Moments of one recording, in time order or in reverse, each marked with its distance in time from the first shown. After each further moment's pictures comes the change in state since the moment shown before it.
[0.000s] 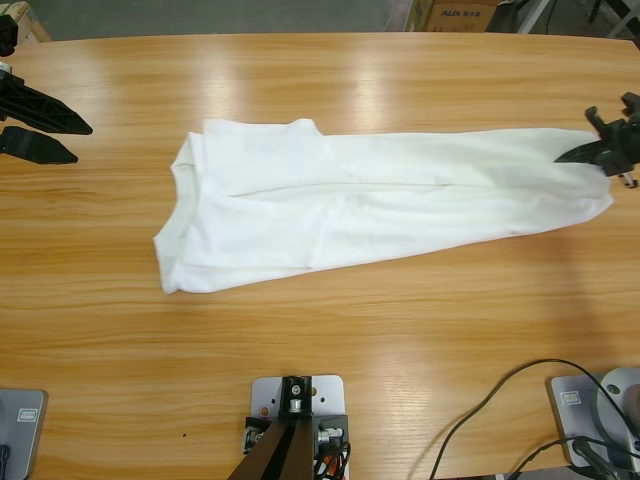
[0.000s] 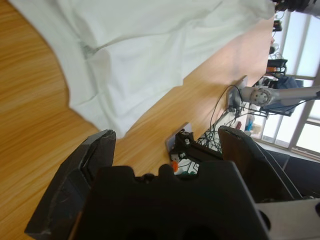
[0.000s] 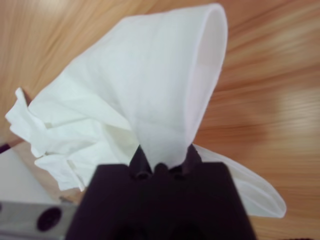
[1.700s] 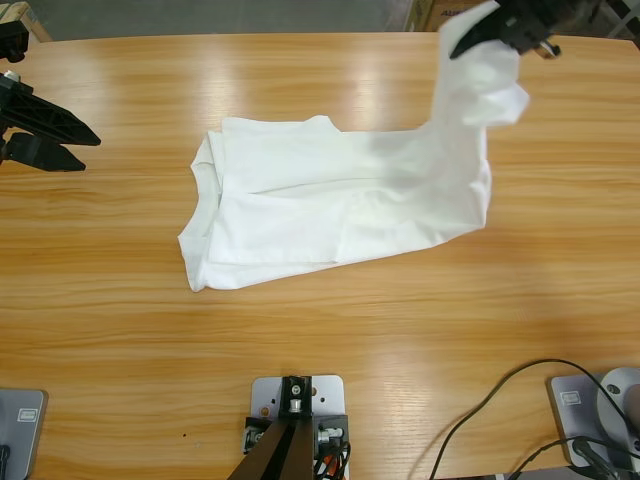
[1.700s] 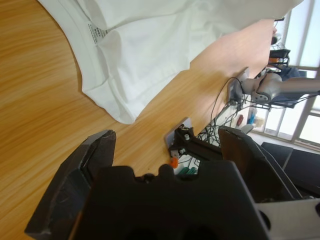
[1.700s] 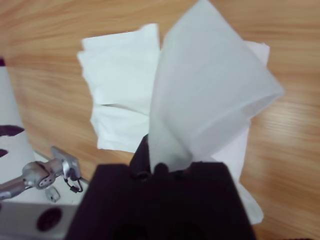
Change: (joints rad) arm 0 -0.038 0.000 0.007 0.000 0.000 0.008; arm 1 0.696 0.004 -0.641 0.351 -0.089 0.232
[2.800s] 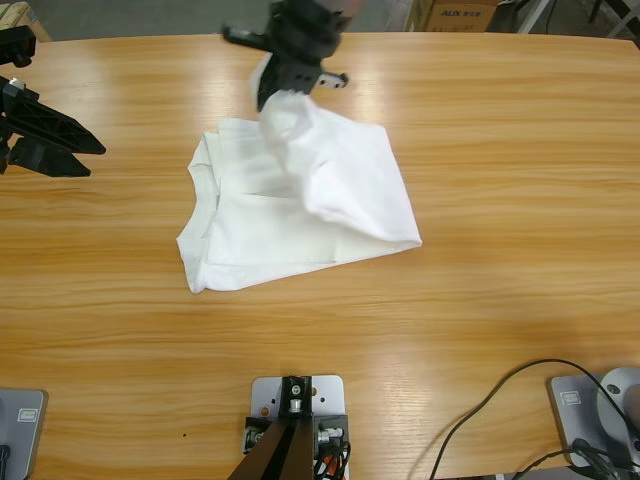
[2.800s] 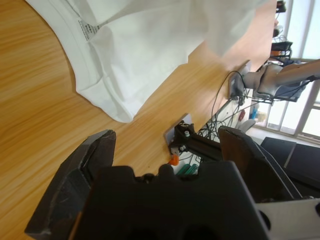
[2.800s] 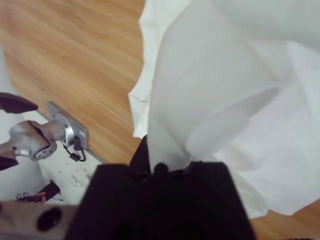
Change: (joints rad) arm 0 -0.024 0.000 0.006 0.000 0.000 0.010; arm 1 0.416 0.519 -0.797 0.367 0.012 0.068
